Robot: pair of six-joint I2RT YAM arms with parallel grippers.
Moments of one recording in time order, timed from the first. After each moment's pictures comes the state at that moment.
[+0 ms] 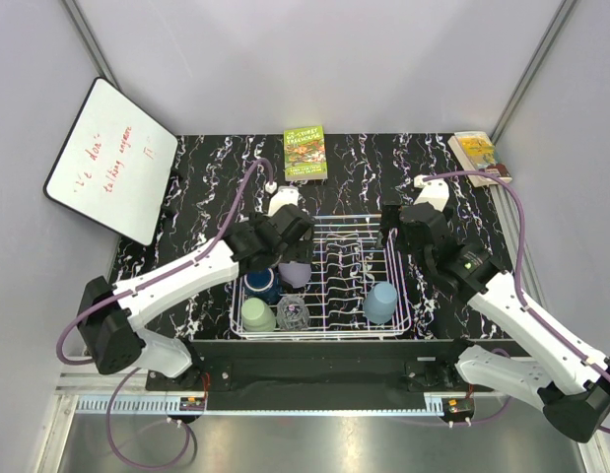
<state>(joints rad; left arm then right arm) -0.91 1.40 1.19 -0.74 -0.48 -0.64 0.69 0.98 1.02 -0.64 0.56 0.48</state>
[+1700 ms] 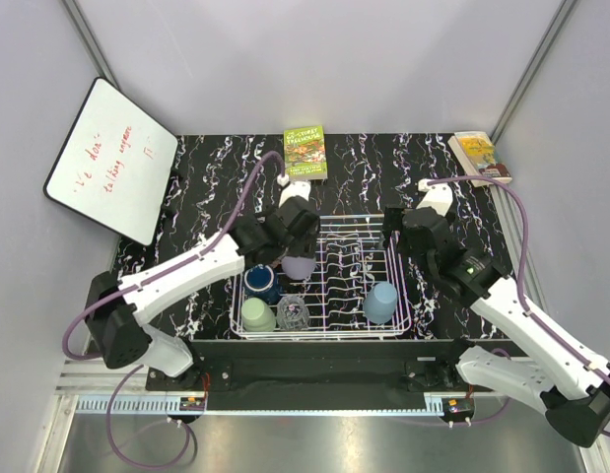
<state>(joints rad) -0.92 1.46 1.26 -0.72 -0.43 -0.58 0.69 0.95 0.98 -0.63 0.56 0.50</state>
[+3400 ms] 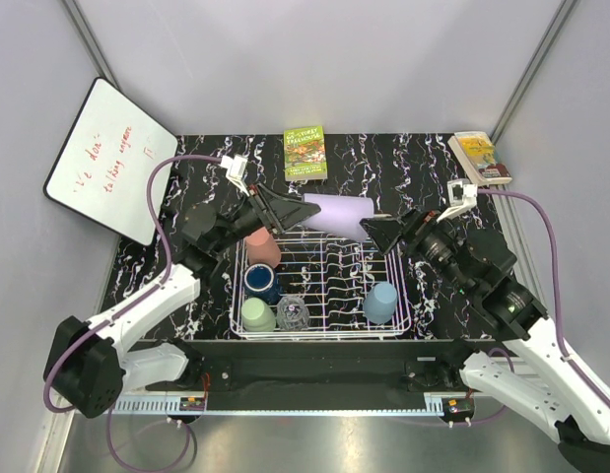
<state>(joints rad) -0.56 1.14 0.74 0.70 0.52 -1.03 0.69 0.68 0.91 -0.23 0.06 0.67</state>
